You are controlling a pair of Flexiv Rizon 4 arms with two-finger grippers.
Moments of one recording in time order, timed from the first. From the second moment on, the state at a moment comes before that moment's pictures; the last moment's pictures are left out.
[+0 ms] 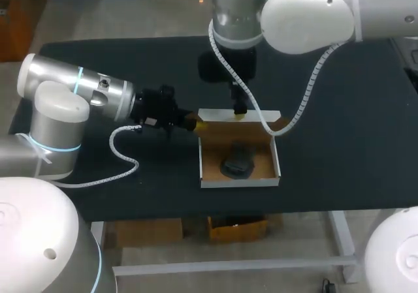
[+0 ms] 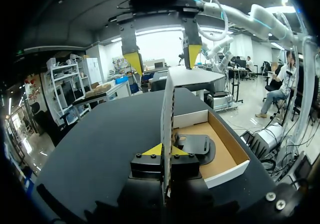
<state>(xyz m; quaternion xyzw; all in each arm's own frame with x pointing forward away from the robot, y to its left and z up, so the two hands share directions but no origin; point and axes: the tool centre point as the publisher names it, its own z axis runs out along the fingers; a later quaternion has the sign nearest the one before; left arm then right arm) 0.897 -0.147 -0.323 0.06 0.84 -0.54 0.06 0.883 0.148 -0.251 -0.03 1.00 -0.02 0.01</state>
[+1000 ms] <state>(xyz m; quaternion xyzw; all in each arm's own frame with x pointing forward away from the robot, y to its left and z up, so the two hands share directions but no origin) 0.898 -0.146 -0.323 0.06 0.84 -0.54 0.06 0.892 0.151 -0.259 -0.03 1.00 -0.01 0.00</state>
